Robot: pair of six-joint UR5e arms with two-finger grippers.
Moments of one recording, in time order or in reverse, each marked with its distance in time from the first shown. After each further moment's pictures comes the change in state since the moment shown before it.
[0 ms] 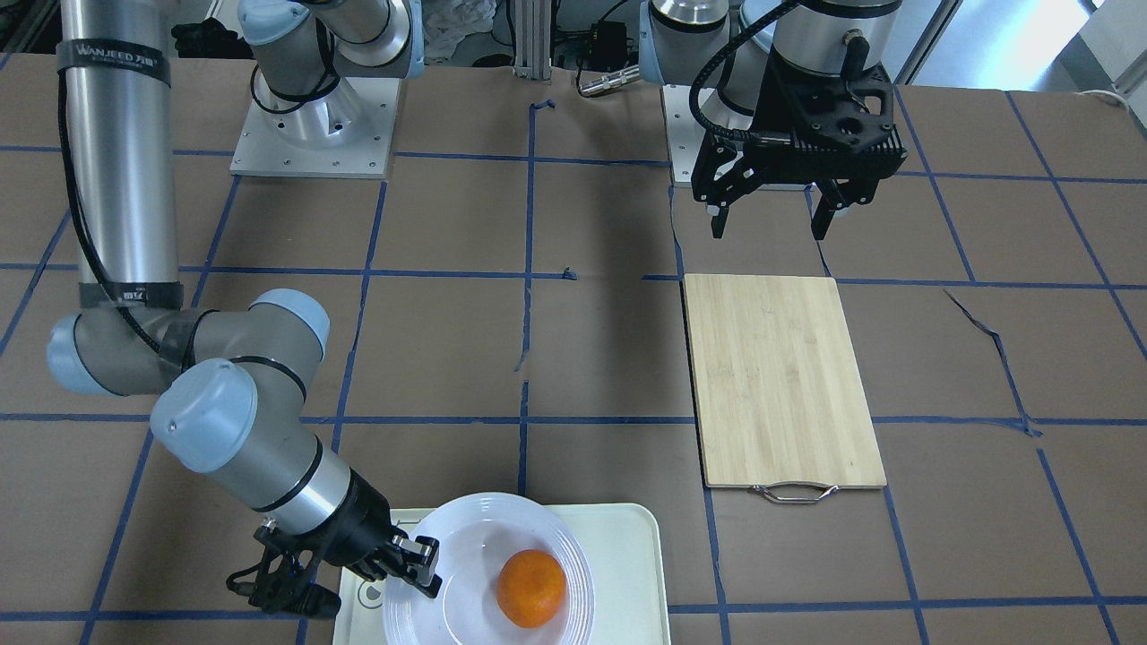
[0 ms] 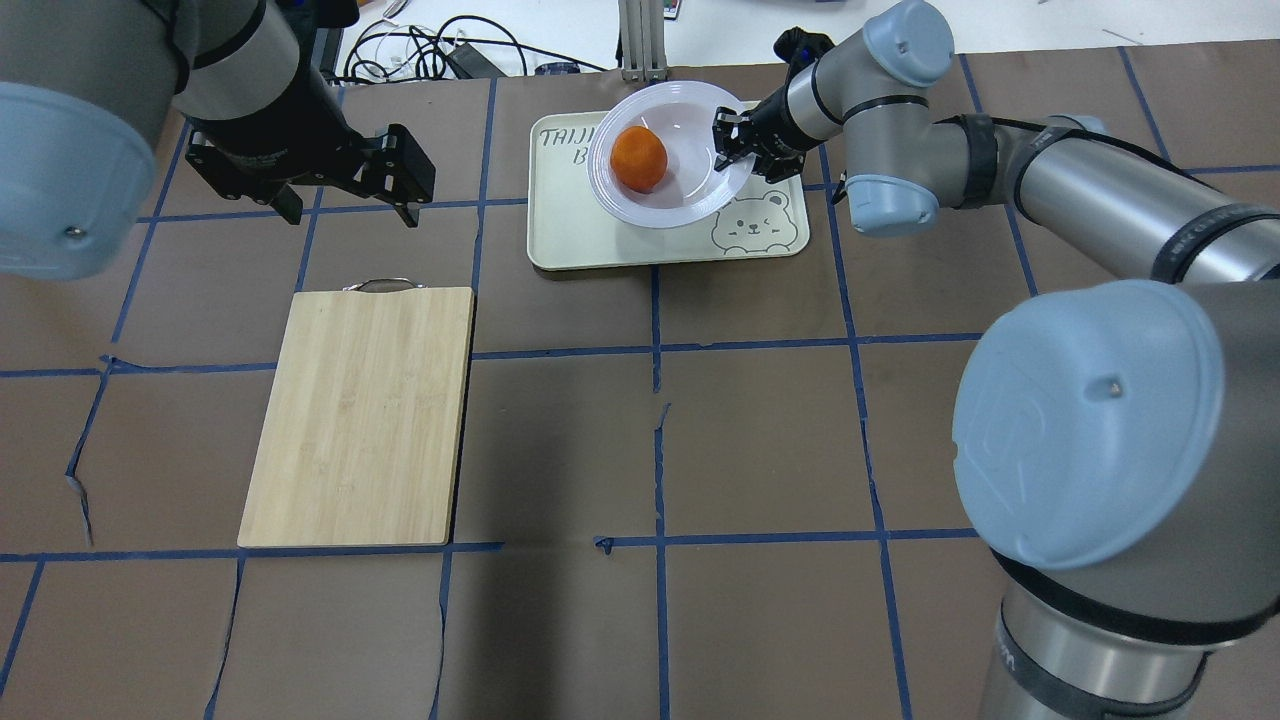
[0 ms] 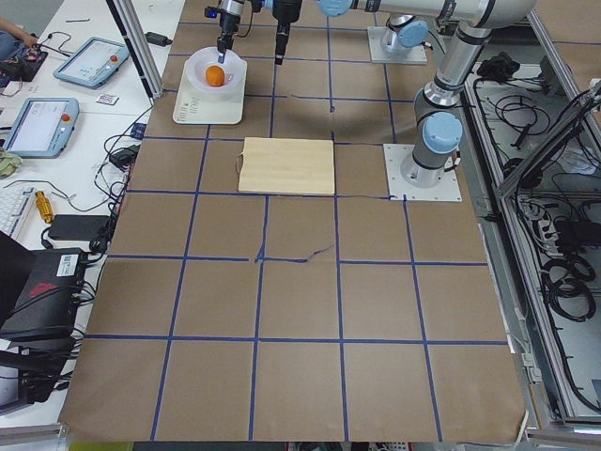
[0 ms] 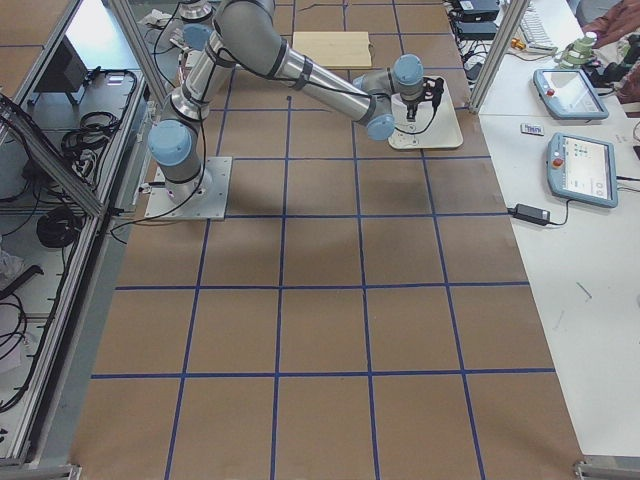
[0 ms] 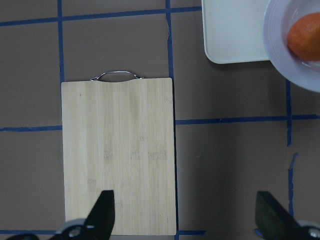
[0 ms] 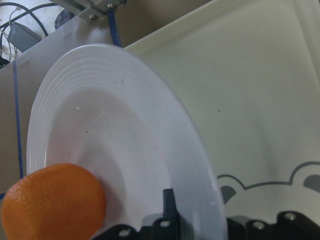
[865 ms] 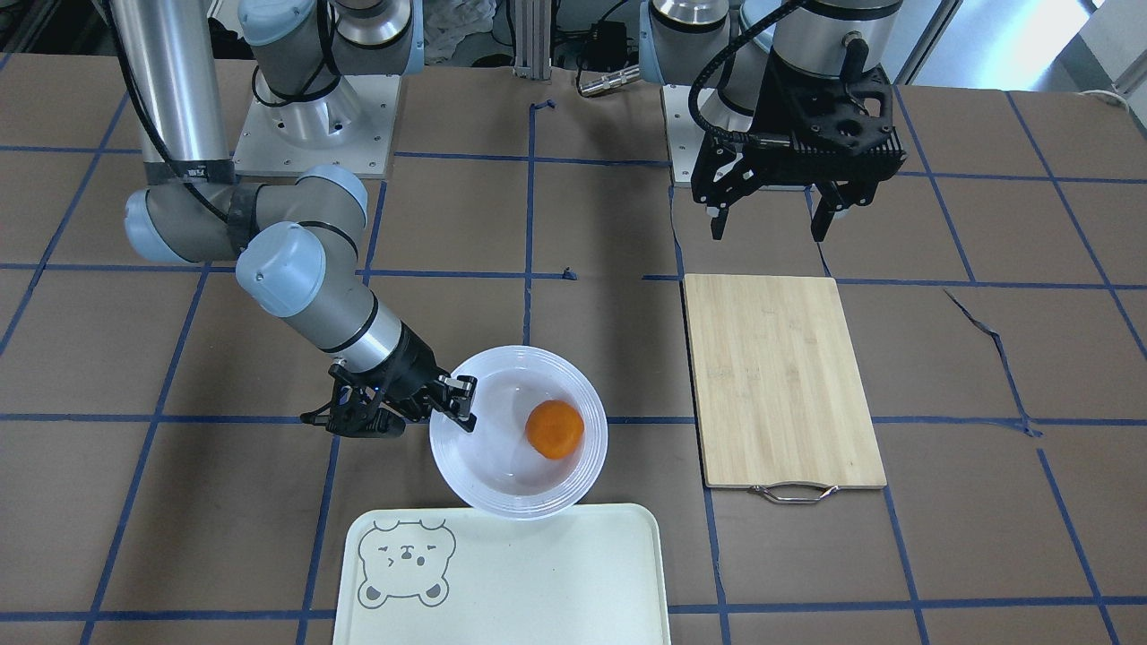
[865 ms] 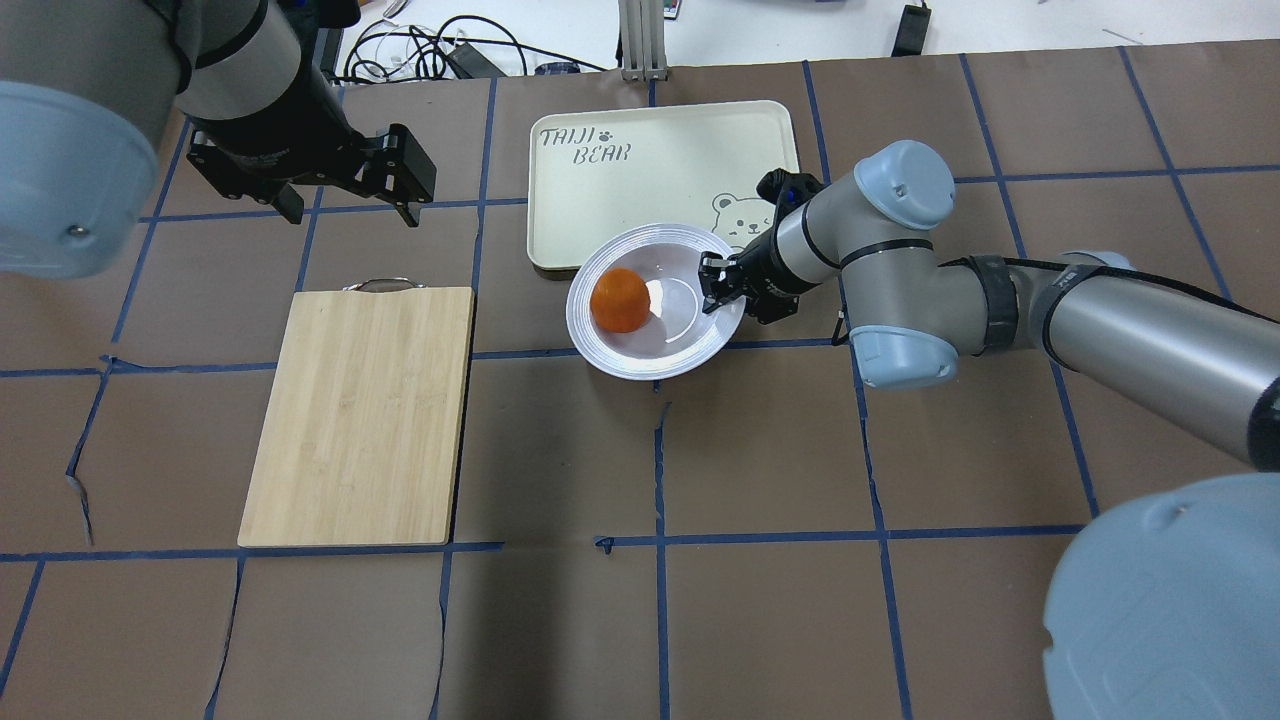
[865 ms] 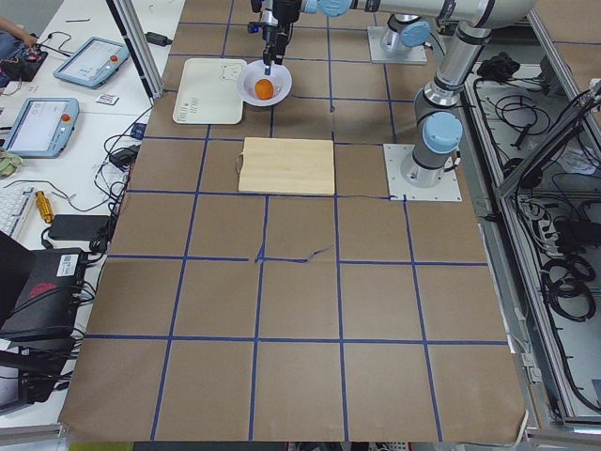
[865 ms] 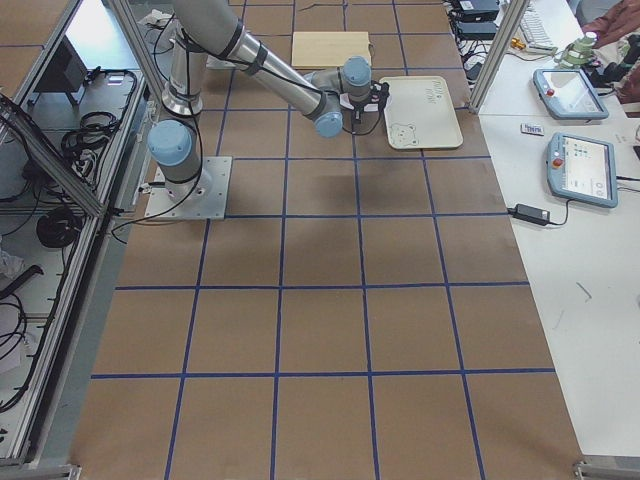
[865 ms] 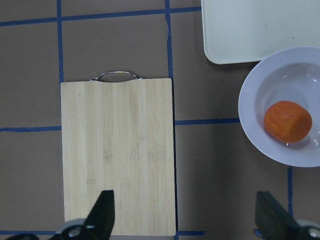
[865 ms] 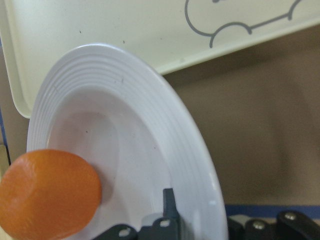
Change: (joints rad) left arm -0.001 -0.002 0.000 0.001 0.000 0.001; right arm 0.039 -0.294 0.473 -0.042 -0.001 -0.023
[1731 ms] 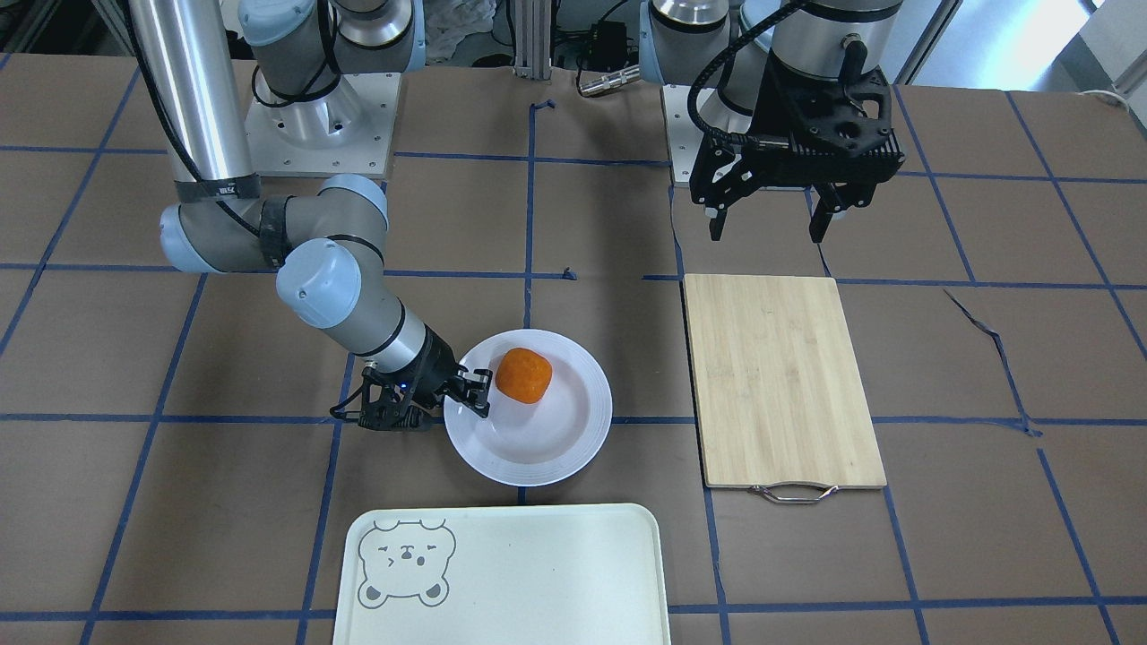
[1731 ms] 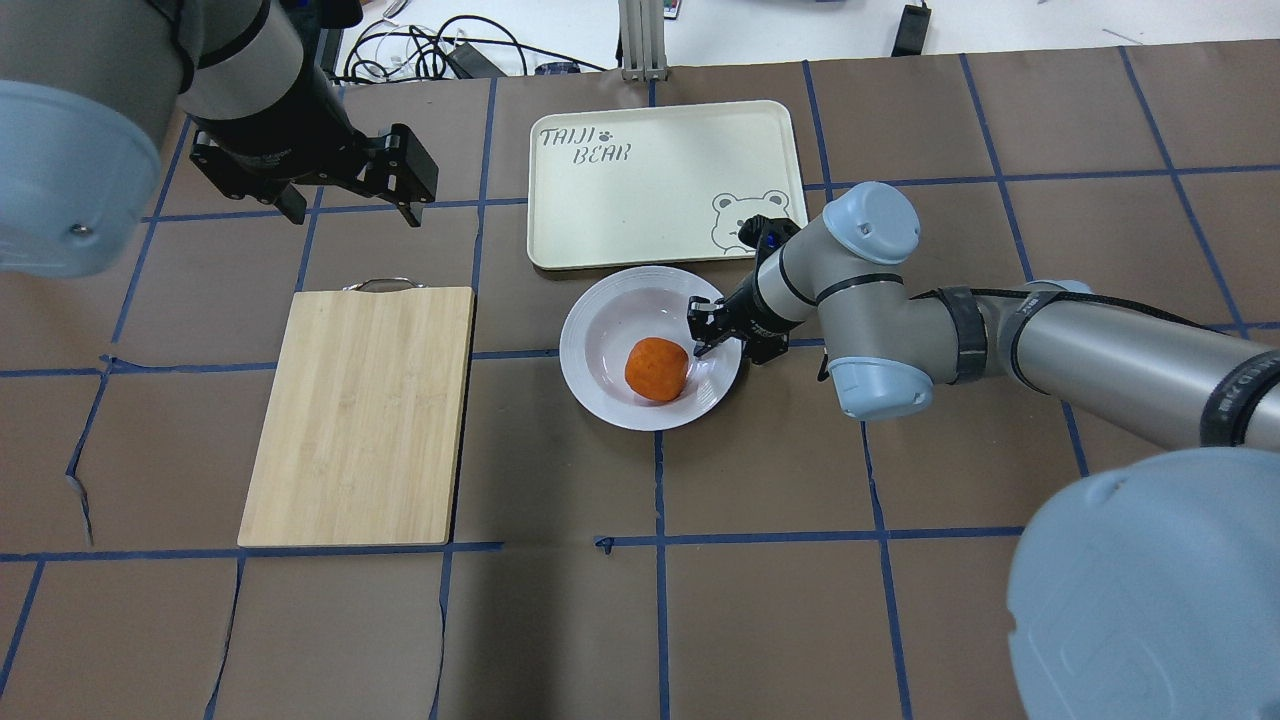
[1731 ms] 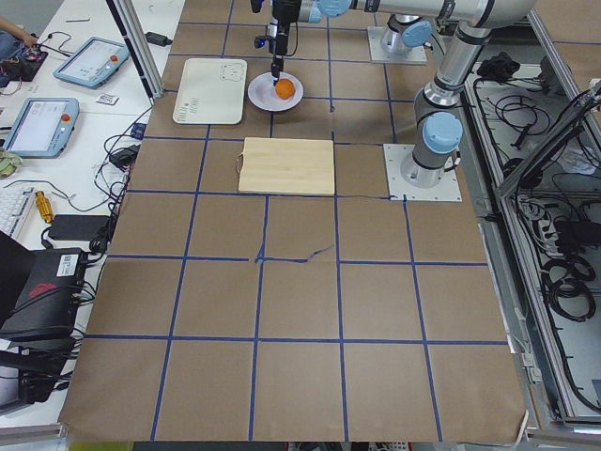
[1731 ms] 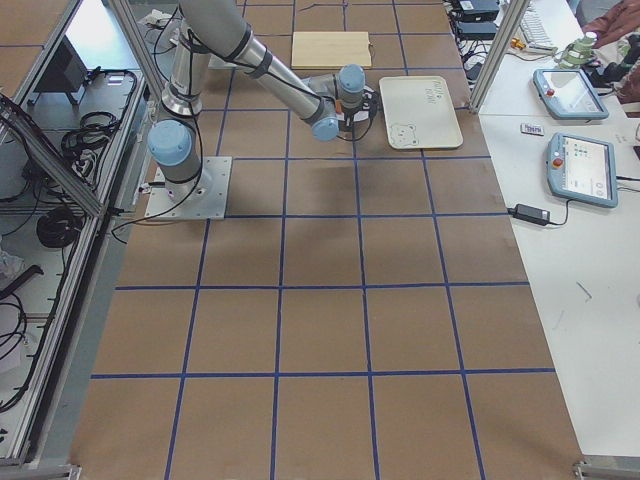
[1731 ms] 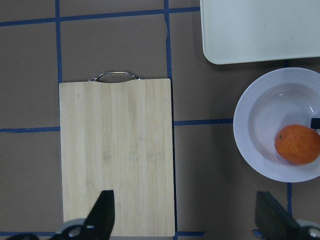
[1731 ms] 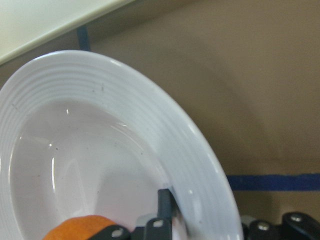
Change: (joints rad) left arm 0.000 -0.002 0.000 0.001 -0.004 -0.001; right arm 0.044 0.040 0.069 -0.003 -0.035 -0.013
